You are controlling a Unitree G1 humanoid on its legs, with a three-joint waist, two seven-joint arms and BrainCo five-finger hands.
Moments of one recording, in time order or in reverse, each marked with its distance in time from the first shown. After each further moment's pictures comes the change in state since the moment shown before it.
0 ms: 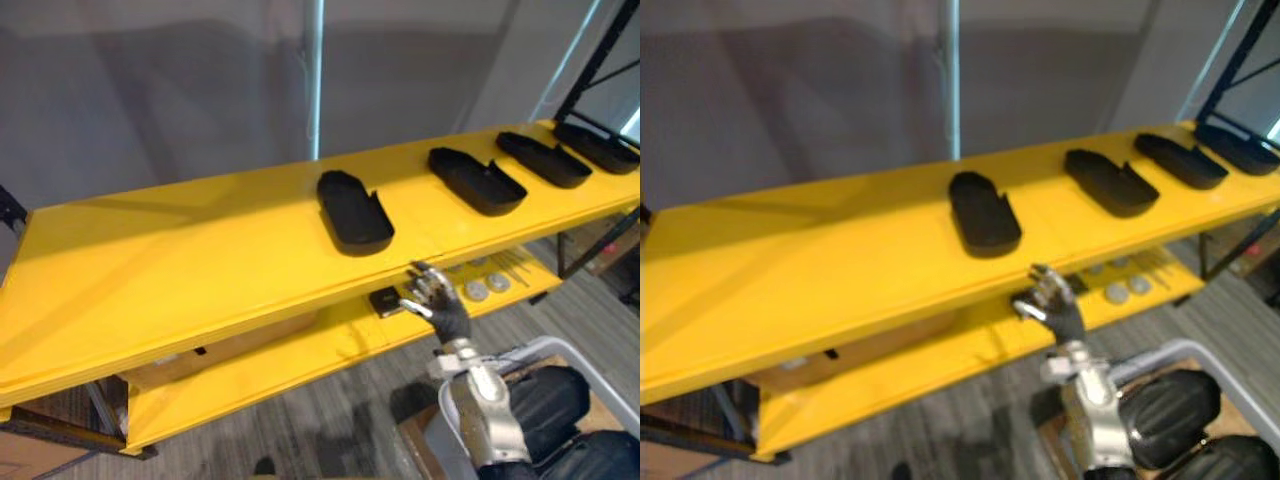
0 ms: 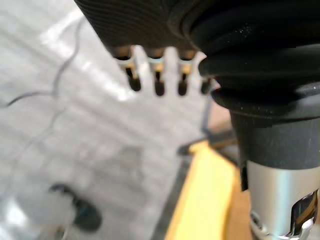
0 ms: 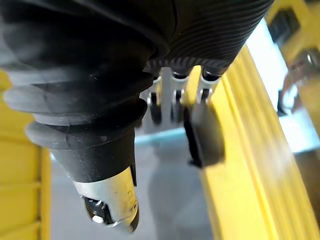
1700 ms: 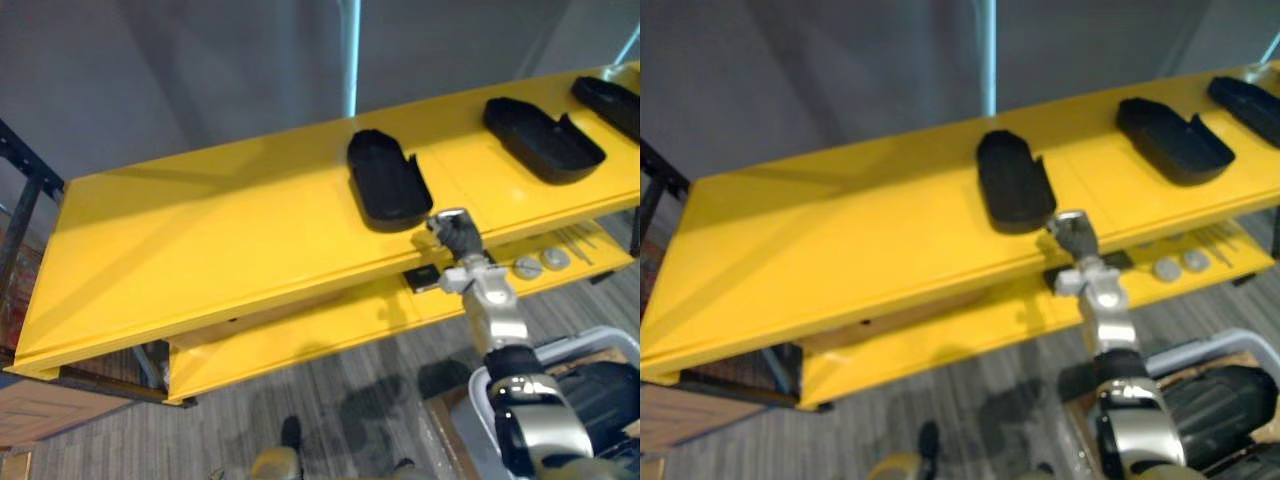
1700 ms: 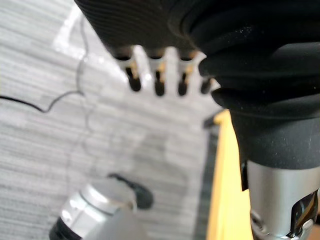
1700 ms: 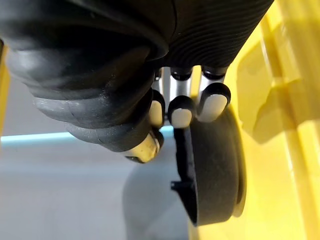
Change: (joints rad) left arm -0.056 0.040 -0.253 0.037 0.040 0.059 -0.074; right arm -0.599 -0.166 -0.089 0.530 -0.063 -0.025 0.001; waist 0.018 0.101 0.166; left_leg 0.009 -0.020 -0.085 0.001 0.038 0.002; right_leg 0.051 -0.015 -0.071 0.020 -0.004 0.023
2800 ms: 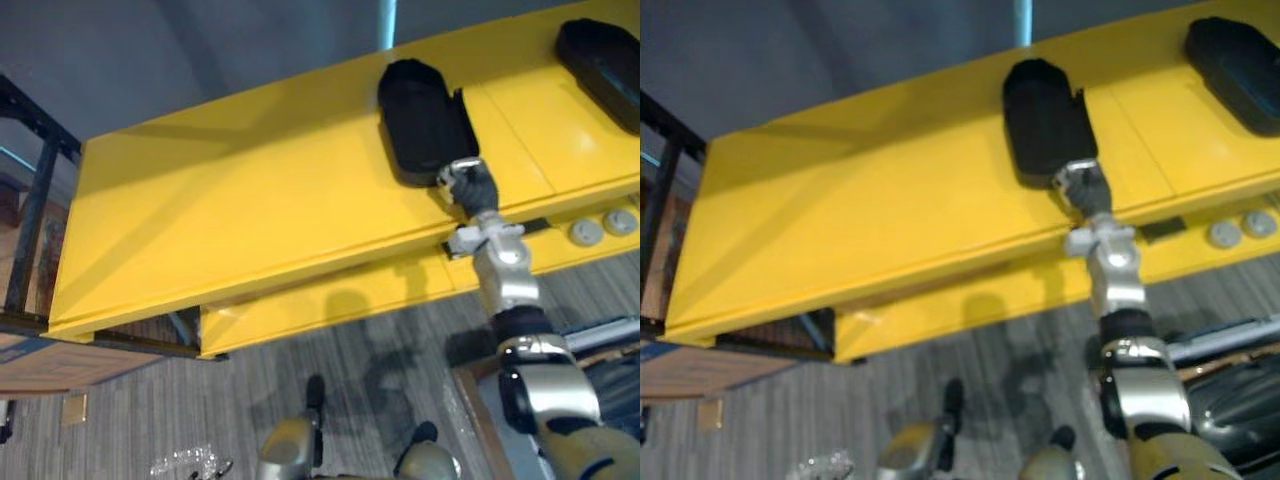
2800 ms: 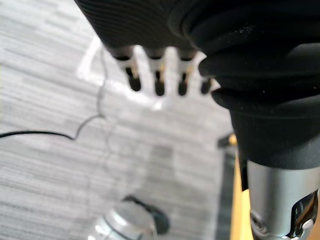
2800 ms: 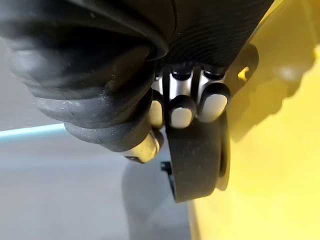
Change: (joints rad) left arm -0.011 0.002 -0.073 0.000 -0.042 -0.039 -0.008; right arm -0.172 -0.067 0.001 0.103 0.039 -0.055 -0.007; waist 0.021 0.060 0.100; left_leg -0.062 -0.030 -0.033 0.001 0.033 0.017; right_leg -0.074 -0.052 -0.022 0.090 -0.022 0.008
